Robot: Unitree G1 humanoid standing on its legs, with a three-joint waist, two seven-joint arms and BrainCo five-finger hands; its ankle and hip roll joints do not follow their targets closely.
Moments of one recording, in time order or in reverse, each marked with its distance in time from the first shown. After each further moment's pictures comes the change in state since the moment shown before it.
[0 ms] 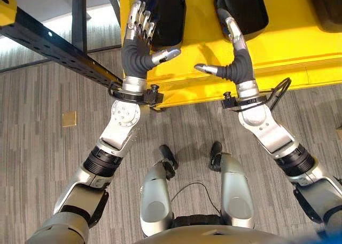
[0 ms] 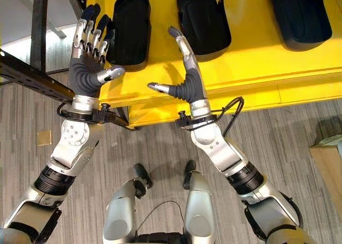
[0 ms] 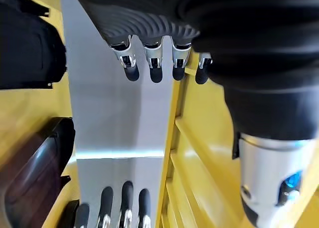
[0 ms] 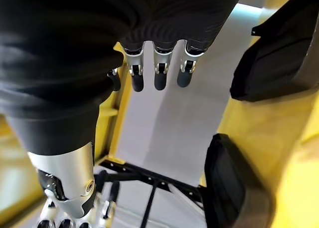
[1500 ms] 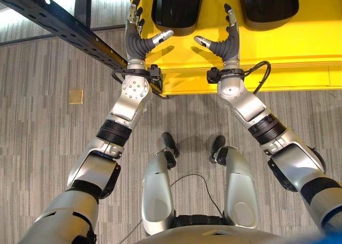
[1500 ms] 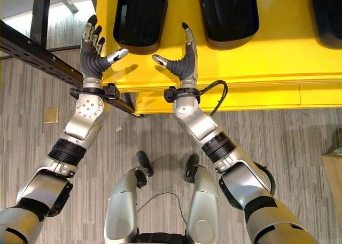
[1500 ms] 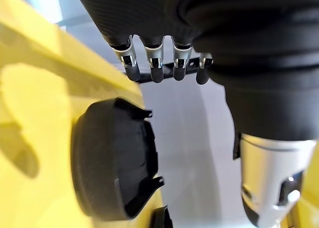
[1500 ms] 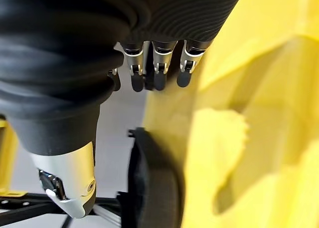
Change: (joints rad) left arm -0.254 -0.050 -0.006 0.490 0.077 0.085 0.136; right arm -0.275 0.184 0.036 0.445 0.204 0.148 -0.257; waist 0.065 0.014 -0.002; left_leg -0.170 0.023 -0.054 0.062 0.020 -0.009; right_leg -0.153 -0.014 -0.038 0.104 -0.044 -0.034
